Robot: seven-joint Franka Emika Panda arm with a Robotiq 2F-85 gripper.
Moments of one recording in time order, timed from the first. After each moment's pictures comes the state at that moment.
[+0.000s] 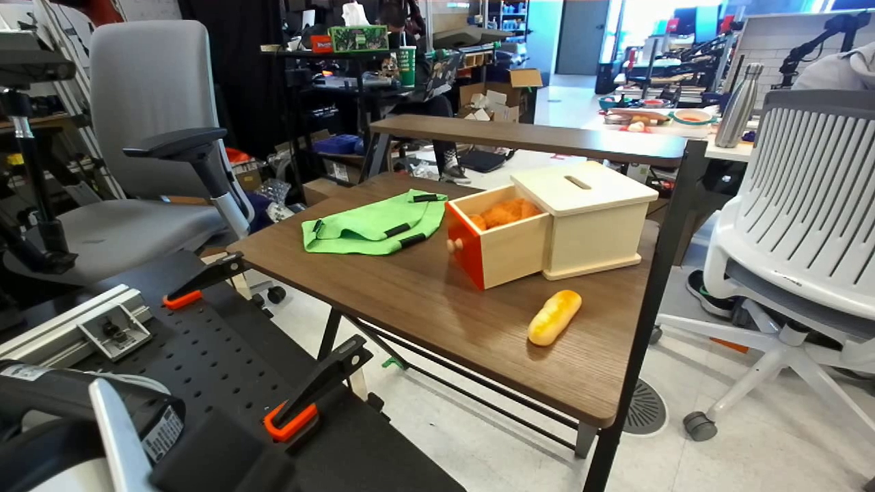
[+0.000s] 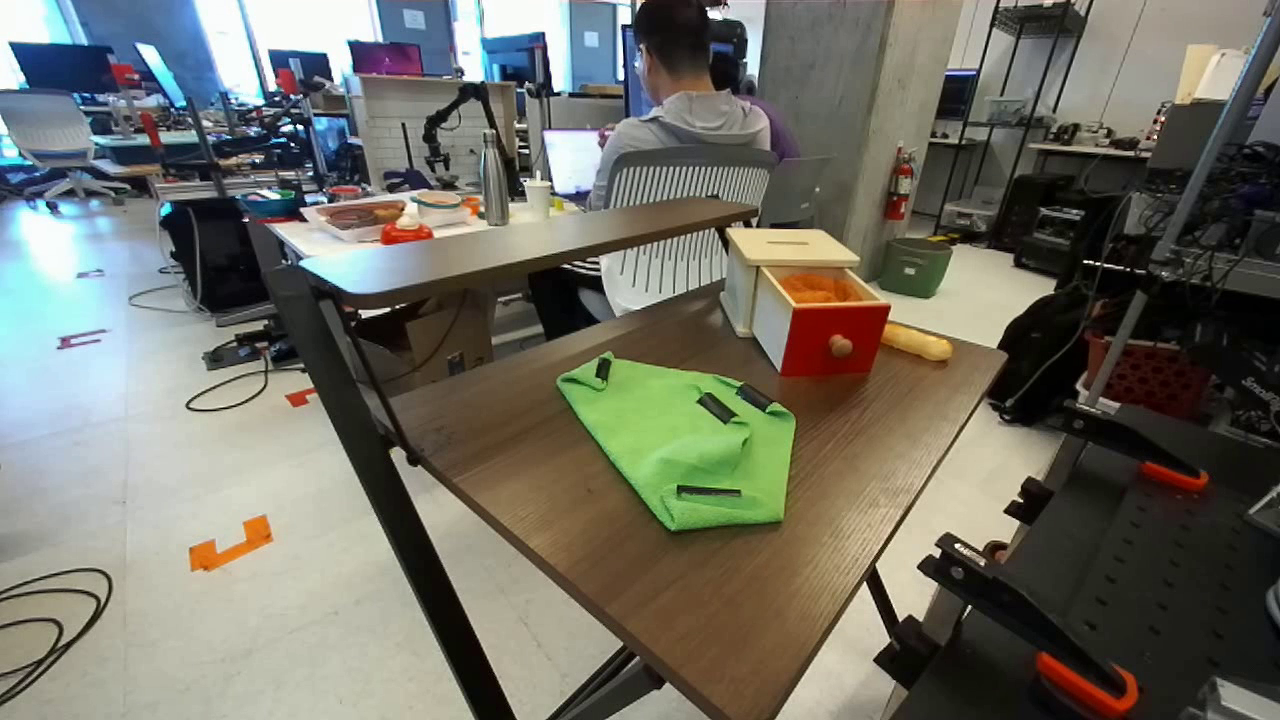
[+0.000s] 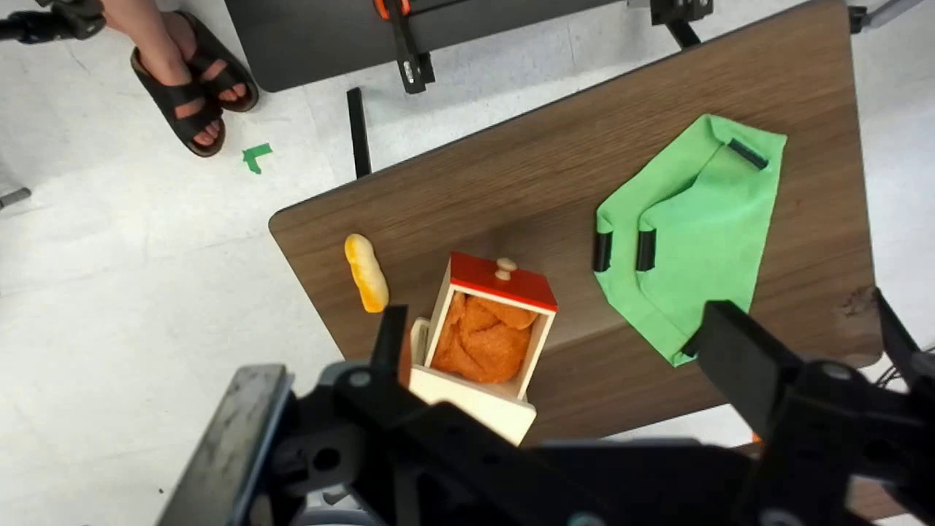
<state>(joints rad) -0.06 -0.56 -0.01 -2.38 -0.08 1.92 0.15</state>
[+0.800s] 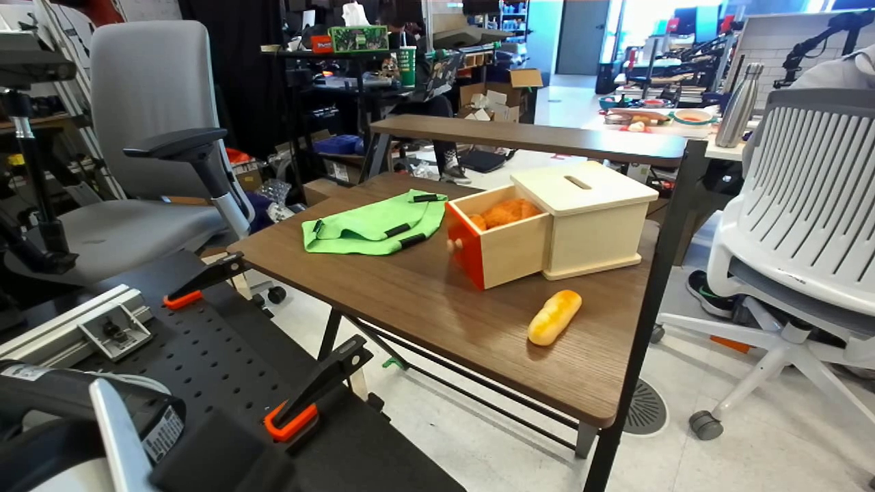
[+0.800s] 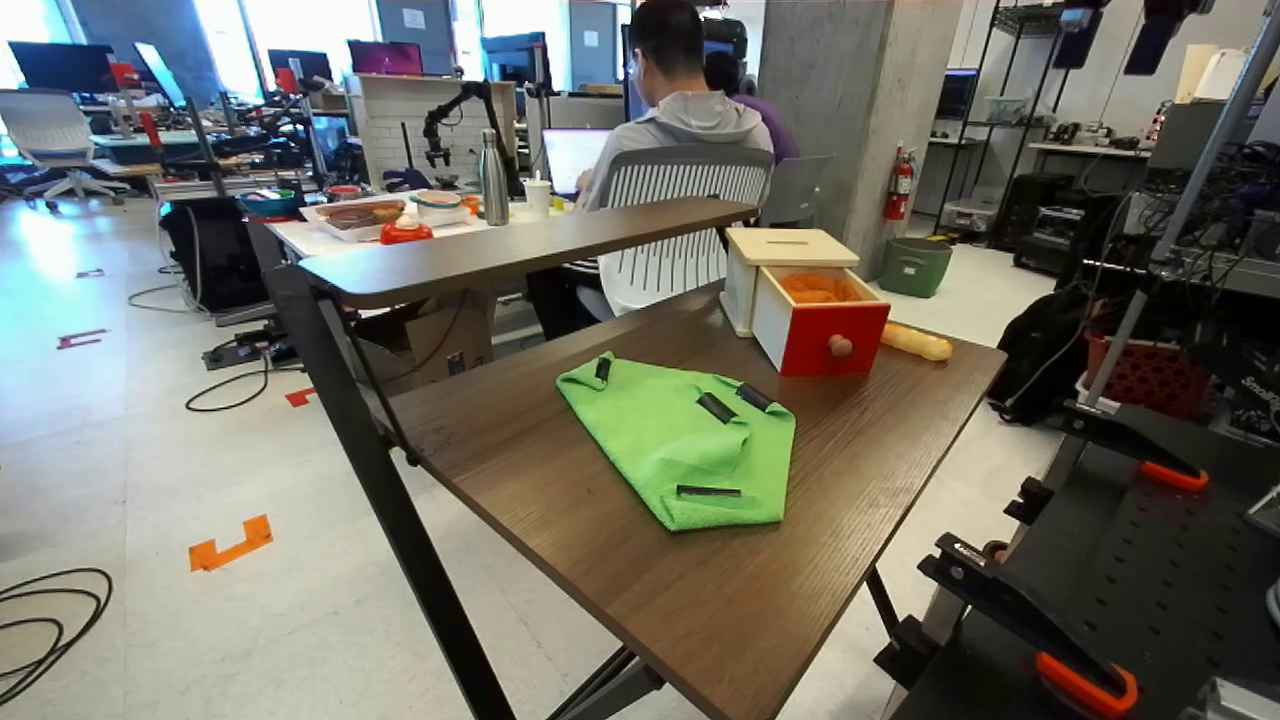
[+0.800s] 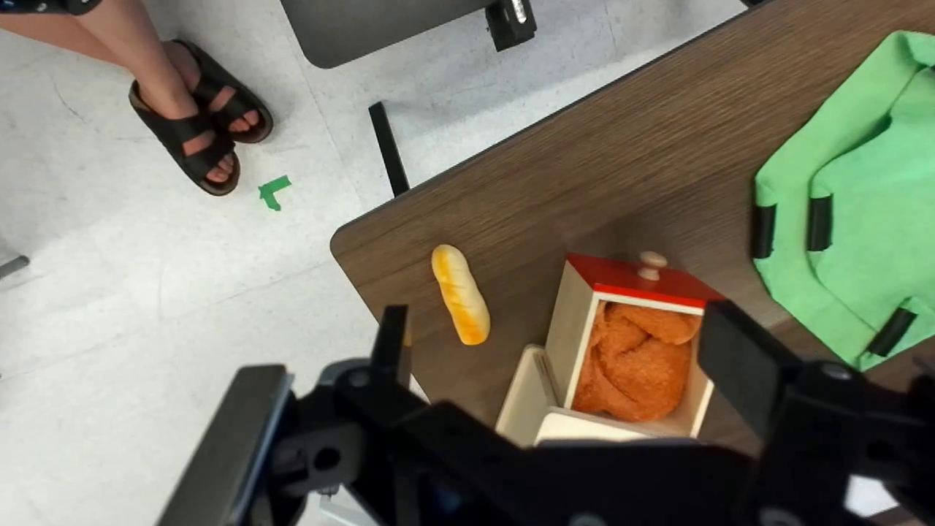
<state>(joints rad) -0.16 -0.23 -0.19 -2.37 -0.07 2.19 -0.01</state>
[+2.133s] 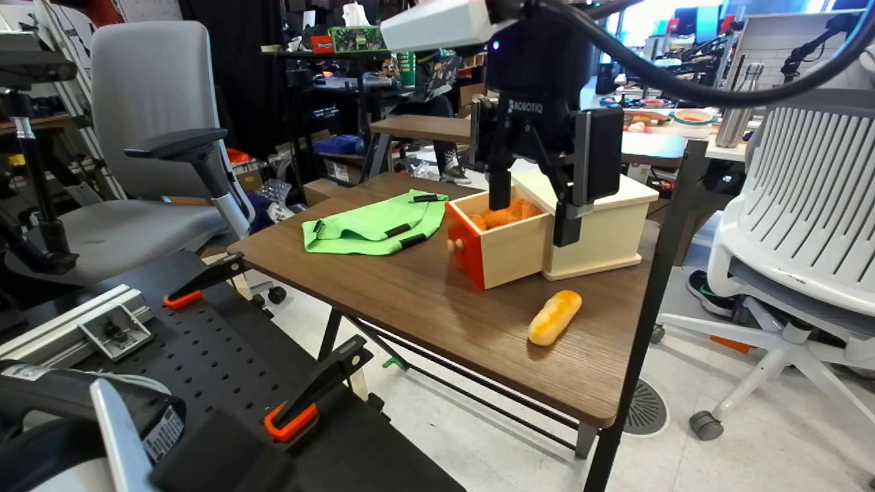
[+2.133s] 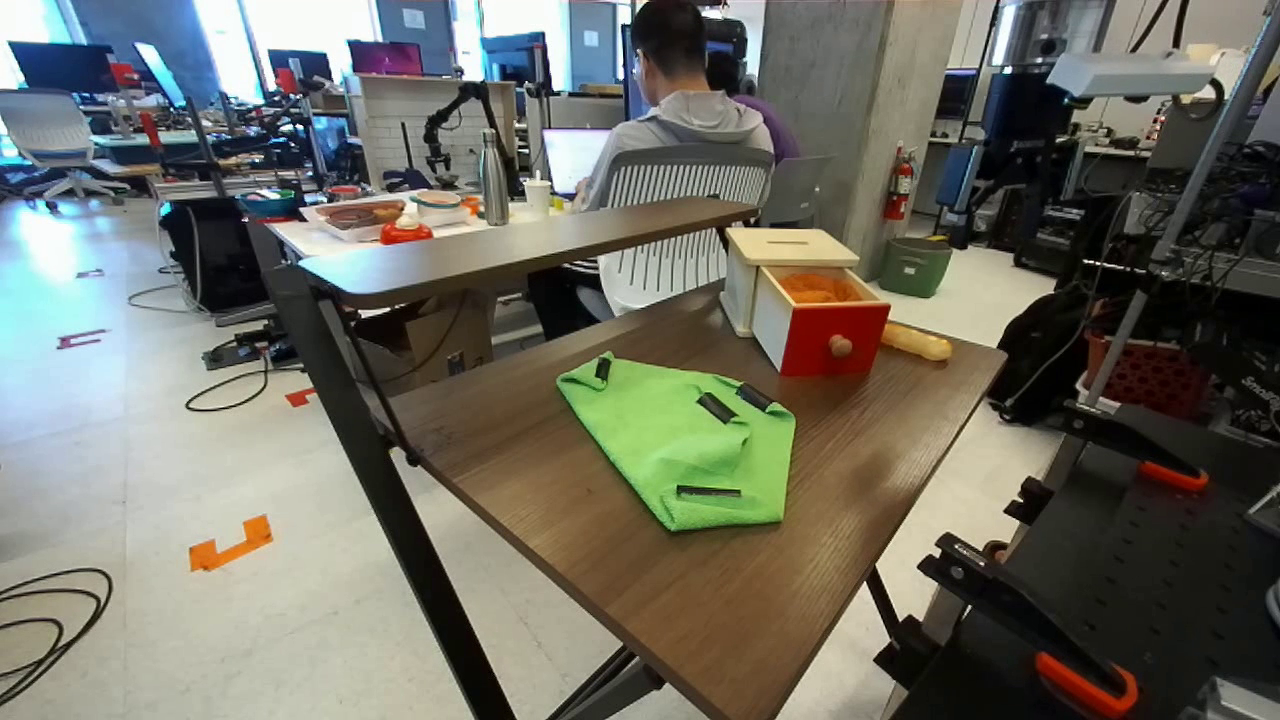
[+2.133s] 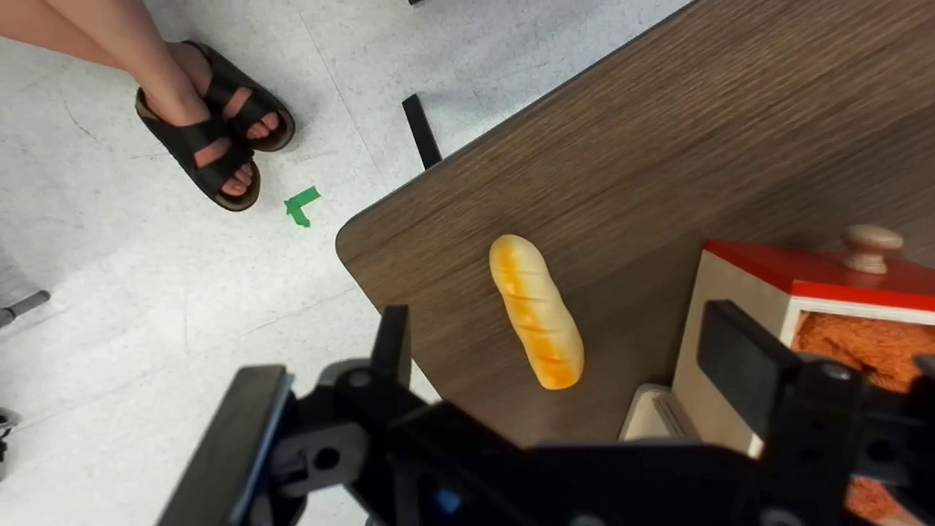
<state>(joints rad) -0.17 0.26 -0.21 -2.23 -0.05 2.49 0.03</state>
